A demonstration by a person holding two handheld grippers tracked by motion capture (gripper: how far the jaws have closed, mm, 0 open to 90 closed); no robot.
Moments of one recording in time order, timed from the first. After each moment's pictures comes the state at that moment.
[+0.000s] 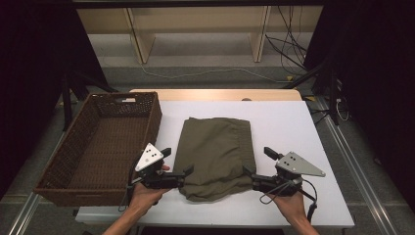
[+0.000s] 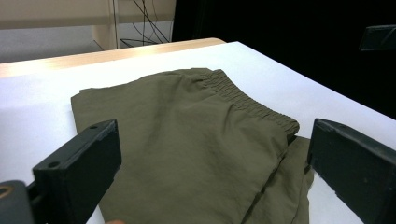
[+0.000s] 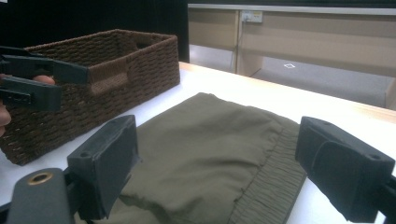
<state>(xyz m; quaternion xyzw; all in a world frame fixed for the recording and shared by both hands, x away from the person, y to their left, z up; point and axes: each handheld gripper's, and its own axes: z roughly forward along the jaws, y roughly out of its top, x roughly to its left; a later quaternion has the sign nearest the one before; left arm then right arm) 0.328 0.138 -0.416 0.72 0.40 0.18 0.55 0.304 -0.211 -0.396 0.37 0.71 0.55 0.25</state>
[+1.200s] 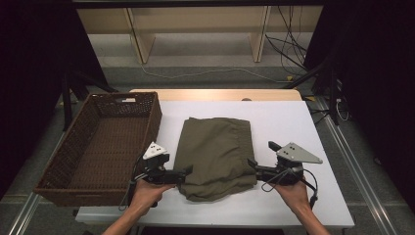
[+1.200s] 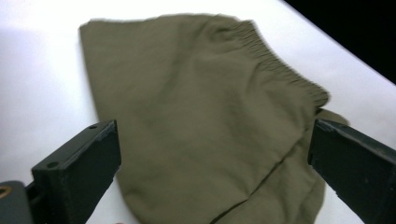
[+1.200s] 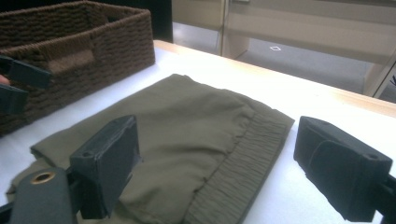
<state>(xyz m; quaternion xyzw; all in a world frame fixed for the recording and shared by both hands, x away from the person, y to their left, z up) 0.347 0.138 -0.429 0.73 0.49 0.12 0.46 0.332 -0.223 -0.400 0.38 0.73 0.50 0.26</state>
